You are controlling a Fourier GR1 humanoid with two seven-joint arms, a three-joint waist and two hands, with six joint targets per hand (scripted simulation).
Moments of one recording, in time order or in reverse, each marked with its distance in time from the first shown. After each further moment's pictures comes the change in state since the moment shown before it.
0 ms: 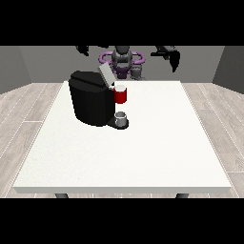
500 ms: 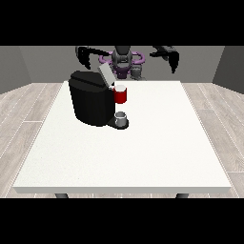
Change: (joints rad) left arm 0.070 -0.003 -0.089 -0.214 0.068 0.049 0.091; right arm -0.124 -0.008 -0.068 0.154 -0.038 0.042 -0.035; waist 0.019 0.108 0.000
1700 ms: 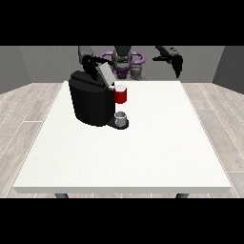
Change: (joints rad) left arm 0.041 0.087 -0.010 -0.106 0.064 0.049 -0.016; right arm -0.234 0.017 0.009 0.213 0.075 0.015 -0.067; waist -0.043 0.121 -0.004
